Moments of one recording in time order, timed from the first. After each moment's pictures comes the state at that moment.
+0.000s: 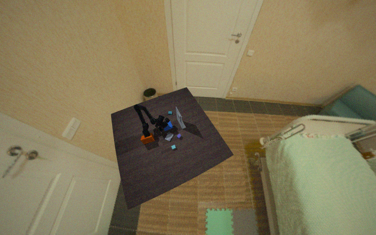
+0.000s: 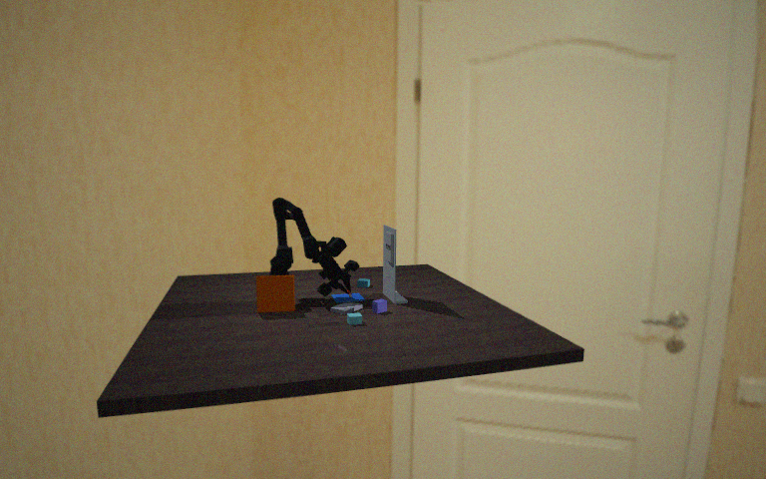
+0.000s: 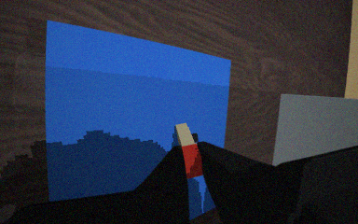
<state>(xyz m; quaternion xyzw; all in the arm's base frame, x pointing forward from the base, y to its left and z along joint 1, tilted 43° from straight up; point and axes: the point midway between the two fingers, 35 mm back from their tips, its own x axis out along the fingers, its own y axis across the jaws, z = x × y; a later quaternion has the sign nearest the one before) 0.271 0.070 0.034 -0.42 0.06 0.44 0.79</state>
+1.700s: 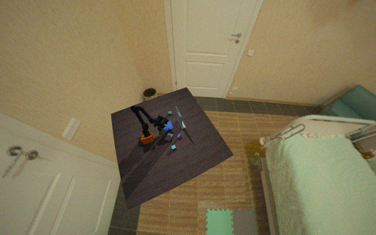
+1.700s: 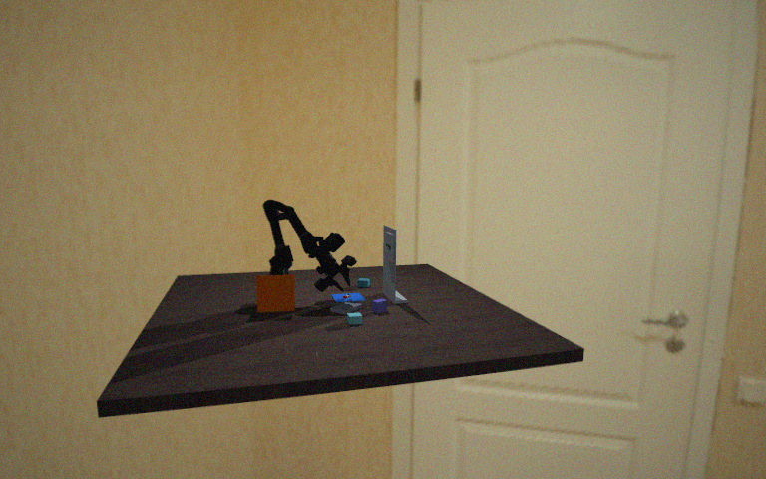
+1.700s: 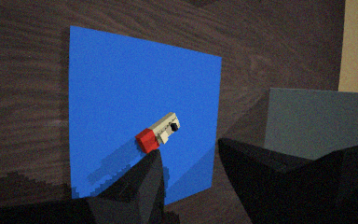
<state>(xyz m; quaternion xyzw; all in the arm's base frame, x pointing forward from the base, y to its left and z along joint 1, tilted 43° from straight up) 0.257 0.053 0.044 -0.42 0.06 0.43 0.79</state>
